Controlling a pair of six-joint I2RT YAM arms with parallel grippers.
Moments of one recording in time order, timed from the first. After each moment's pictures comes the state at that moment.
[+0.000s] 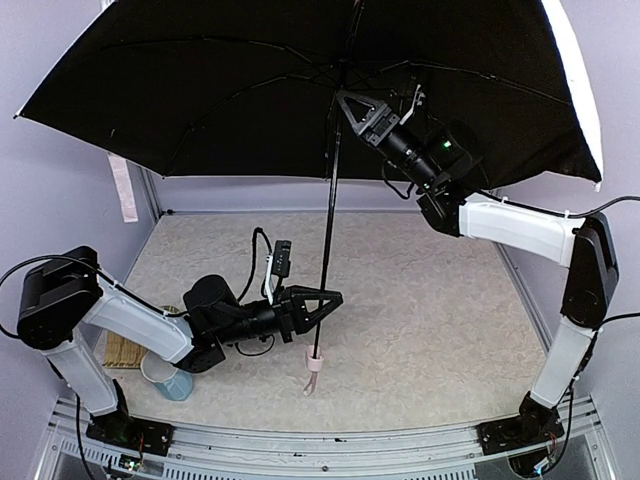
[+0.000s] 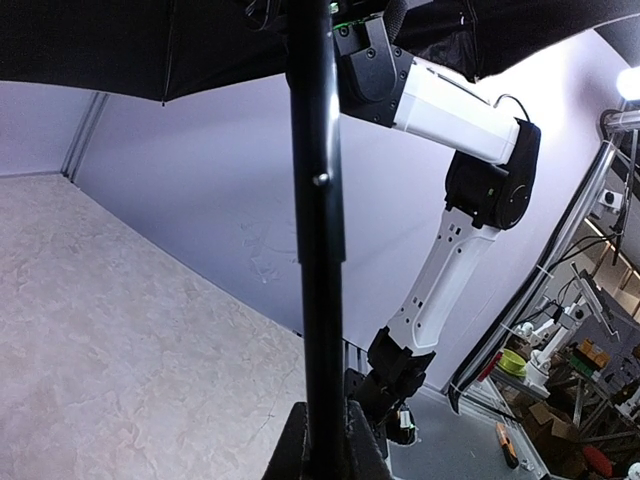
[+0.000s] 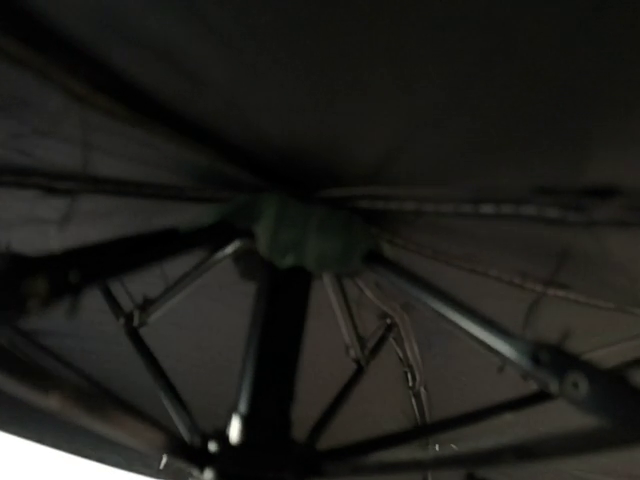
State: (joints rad) left arm -1.03 1.68 0.61 1.30 0.34 -0.61; right arm 0.67 1.77 1.49 0.93 -0.35 0.77
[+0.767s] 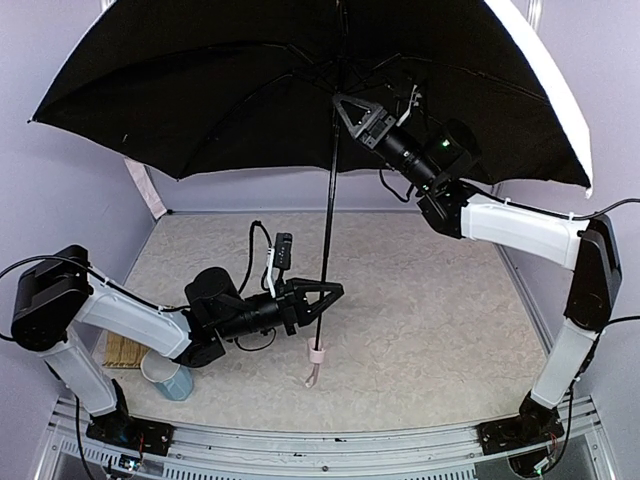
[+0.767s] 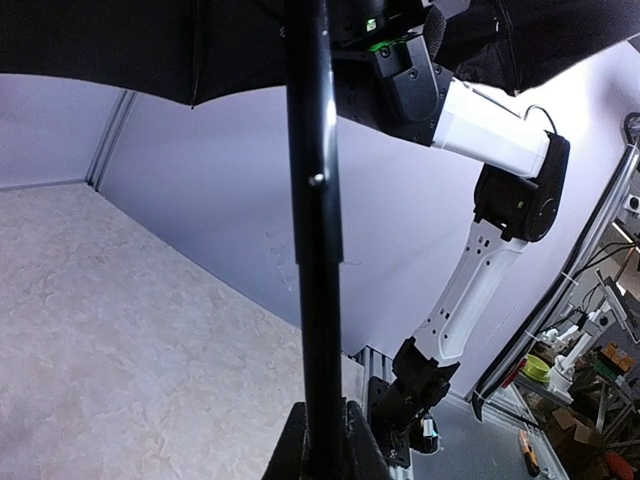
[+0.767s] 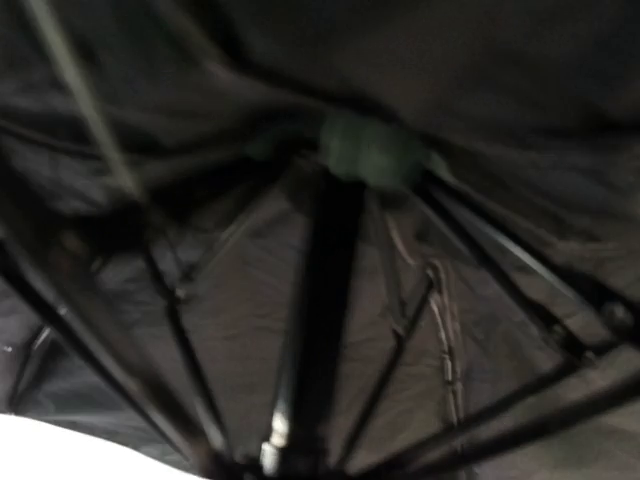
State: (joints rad) left arm -1.02 1.65 0.64 1.20 0.29 -0.57; right arm 0.69 1.75 1.49 0.87 -0.32 0.74
